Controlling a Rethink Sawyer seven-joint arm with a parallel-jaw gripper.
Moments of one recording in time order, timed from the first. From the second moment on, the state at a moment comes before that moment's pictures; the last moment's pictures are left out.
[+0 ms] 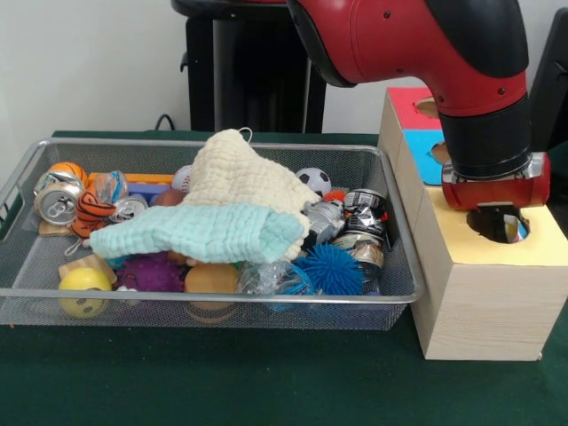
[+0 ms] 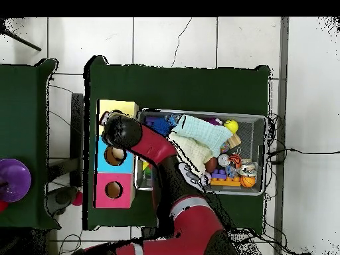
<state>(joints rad) -0.15 -0.48 0.26 1.69 0.52 0.27 1.67</state>
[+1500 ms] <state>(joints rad) 0.24 -0.32 -0.29 1.39 0.47 0.32 1.67</state>
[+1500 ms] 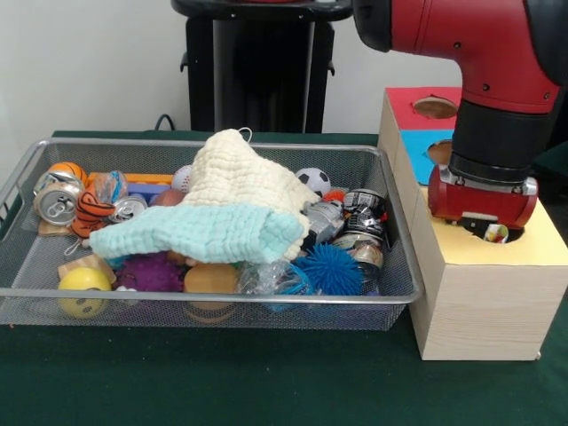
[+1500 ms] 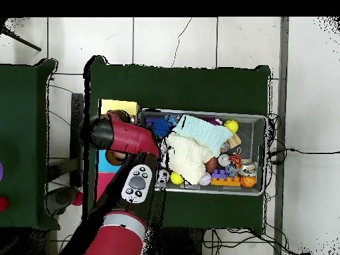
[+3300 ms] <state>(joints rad) 0.08 -0.54 -0.25 1.41 0.41 0.72 1.67</state>
